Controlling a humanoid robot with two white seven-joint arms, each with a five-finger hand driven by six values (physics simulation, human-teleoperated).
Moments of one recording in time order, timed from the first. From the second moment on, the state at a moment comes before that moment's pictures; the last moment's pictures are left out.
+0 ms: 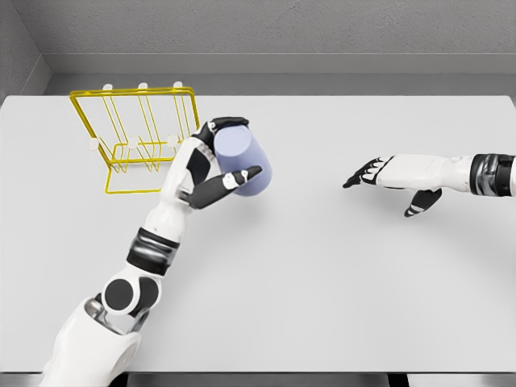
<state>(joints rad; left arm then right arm) -0.11 0.21 -0.47 -1.76 0.28 -0.24 0.09 -0.71 -0.84 0.78 -1.32 0.30 -0.61 0.61</state>
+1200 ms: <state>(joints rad) -0.13 0.26 -0.33 -1.76 0.35 -0.36 0.09 -0.70 -0.83 0.78 -1.32 0.30 -0.61 0.61</state>
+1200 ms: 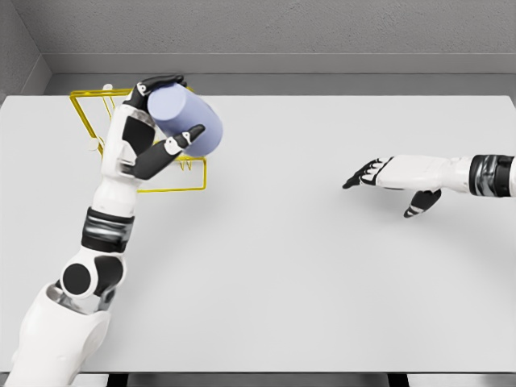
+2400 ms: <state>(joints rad) -0.14 0.29 -0.30 -1.76 0.36 -0.27 0.09 -0.70 -0.82 0.78 -1.30 0.31 -0.61 0.61</state>
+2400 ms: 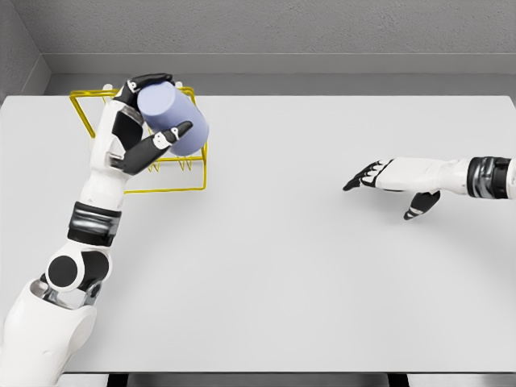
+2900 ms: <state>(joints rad) -0.14 0.29 -0.27 -1.76 0.36 -0.26 0.09 -0.70 -0.82 0.78 -1.29 0.31 -0.61 0.61</state>
